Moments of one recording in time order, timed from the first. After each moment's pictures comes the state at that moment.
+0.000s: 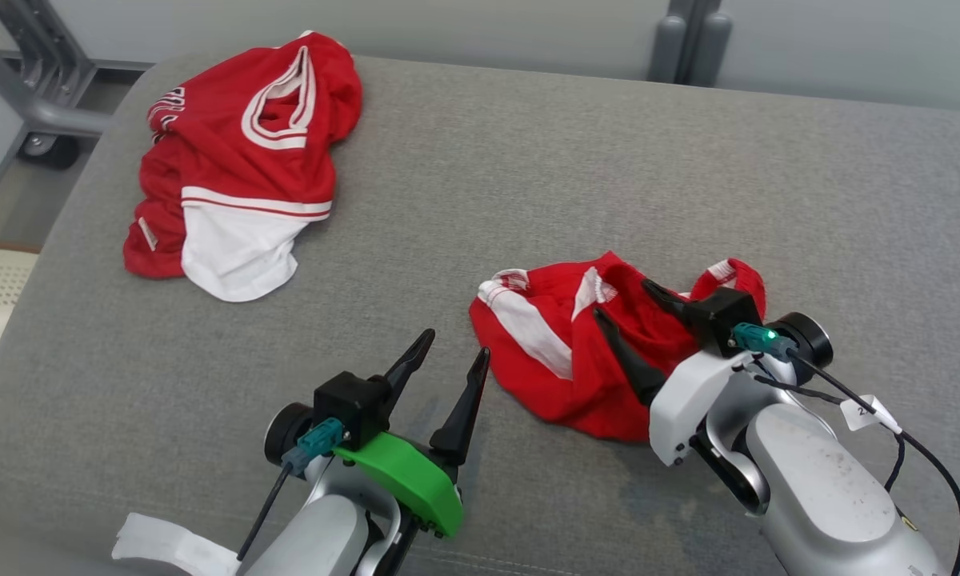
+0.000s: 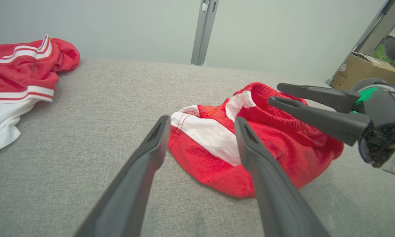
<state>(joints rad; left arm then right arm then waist) -0.29 0.05 -0.68 0.30 -0.54 0.01 -0.25 -0.30 -0.13 0.46 0.37 0.16 0.11 -0.05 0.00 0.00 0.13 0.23</state>
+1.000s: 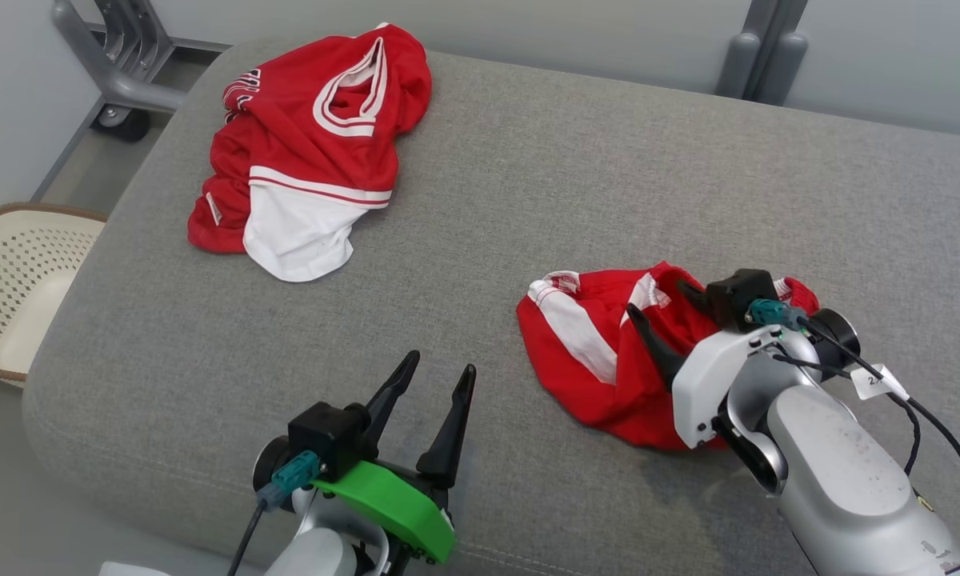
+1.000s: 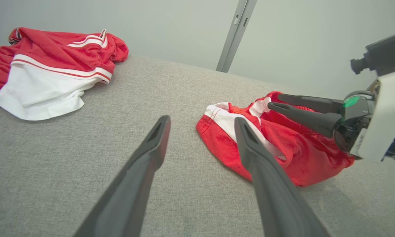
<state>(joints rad) -0.18 0.05 -0.61 0.22 -0.54 0.01 -0.25 -0.37 -0.15 0.43 0.48 0.17 0.09 0.03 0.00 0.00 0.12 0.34</state>
